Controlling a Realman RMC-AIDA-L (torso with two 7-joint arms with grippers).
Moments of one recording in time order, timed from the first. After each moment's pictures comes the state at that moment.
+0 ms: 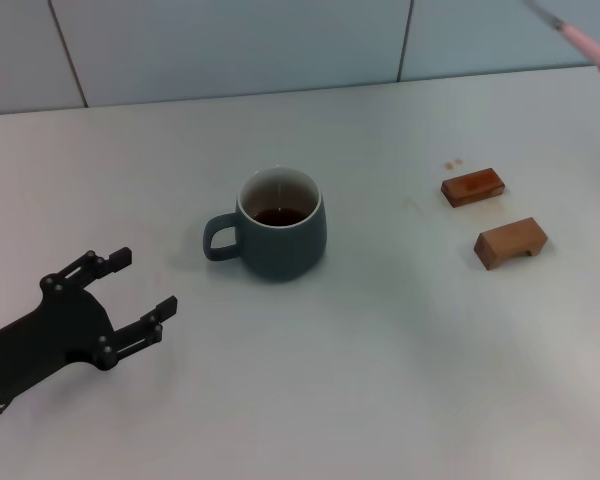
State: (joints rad) left arm -0.45 -2.07 0.17 0.25 2.16 1.47 -0.58; right arm 0.33 2.09 -0.40 -0.95 -1.64 -1.73 1.83
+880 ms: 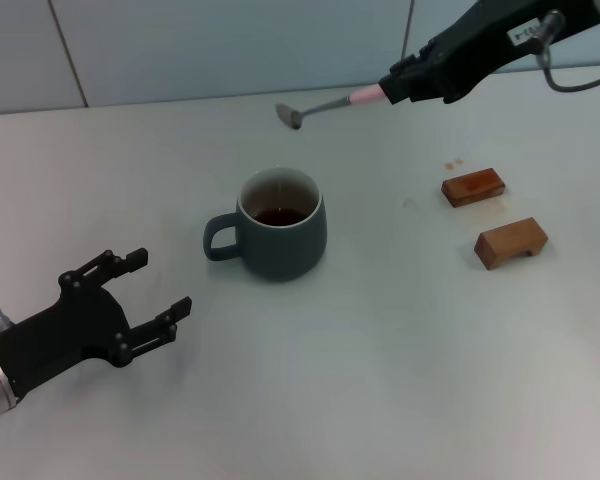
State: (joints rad) left arm -0.48 -2.07 0.21 0.23 2.16 1.42 -0.59; right arm 0.78 2.06 -1.05 -1.73 -2.42 -1.83 2.60
